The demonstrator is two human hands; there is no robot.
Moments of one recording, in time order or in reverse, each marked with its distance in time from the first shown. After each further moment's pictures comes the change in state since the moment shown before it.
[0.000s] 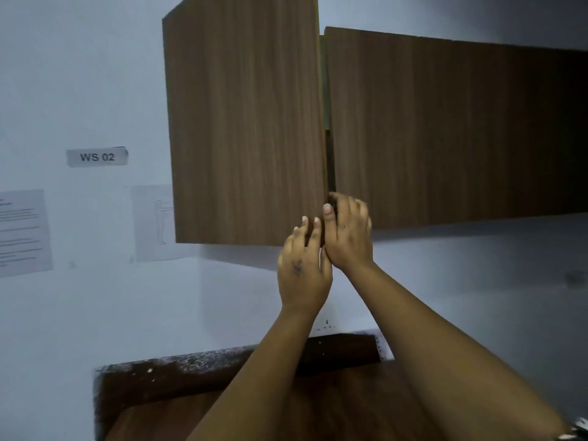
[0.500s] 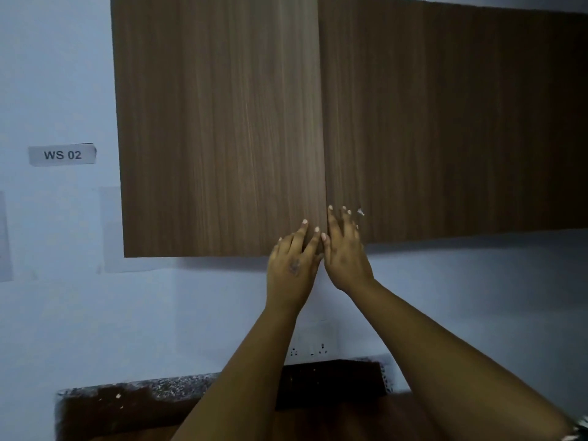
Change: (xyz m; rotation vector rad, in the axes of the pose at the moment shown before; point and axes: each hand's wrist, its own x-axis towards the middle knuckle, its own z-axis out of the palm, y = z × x) left_hand 0.059 -0.058 0.153 0.298 -0.036 0.226; right_hand 0.045 0.164 0.085 -0.114 -0.295 -0.014
